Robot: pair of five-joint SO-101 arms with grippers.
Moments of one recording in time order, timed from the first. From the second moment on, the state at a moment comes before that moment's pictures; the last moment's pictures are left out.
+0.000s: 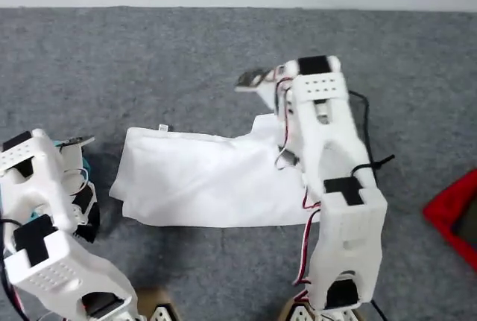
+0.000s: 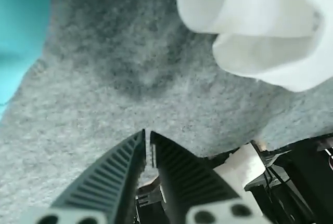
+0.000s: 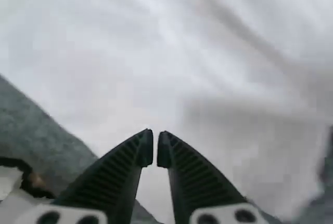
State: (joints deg) left arm -35.6 12.8 21.3 98.7 -25.6; right arm -11.7 31.2 -23.0 100.7 47.4
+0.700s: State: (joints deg) left arm -35.6 12.7 29.2 95.7 -25.6; right arm -14.9 31.2 -9.8 73.5 47.4
